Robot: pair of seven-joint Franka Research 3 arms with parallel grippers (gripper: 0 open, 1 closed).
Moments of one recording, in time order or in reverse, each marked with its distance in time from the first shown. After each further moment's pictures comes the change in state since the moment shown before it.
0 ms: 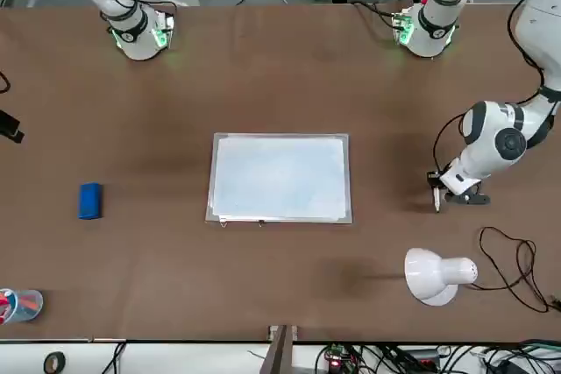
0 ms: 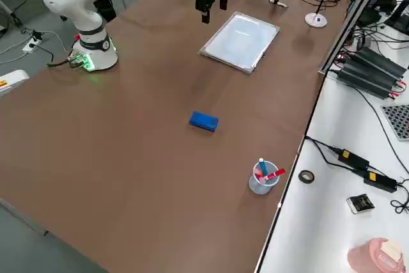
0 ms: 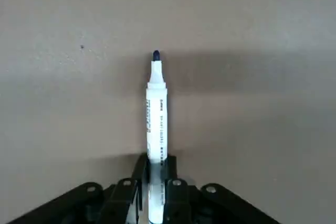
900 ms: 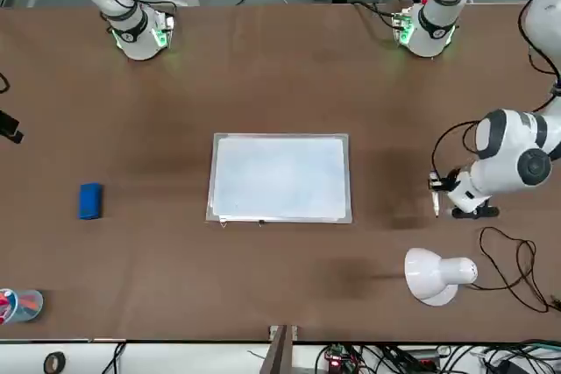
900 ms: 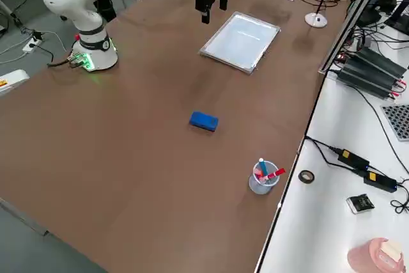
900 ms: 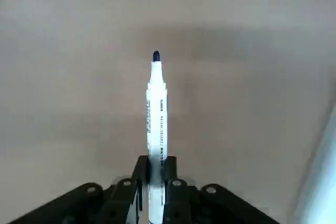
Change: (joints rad) left arm -0.003 0.003 -0.099 0.304 -0.223 -0.466 -0.082; right arm 0.000 0.000 0.000 0.000 0.000 0.002 0.000
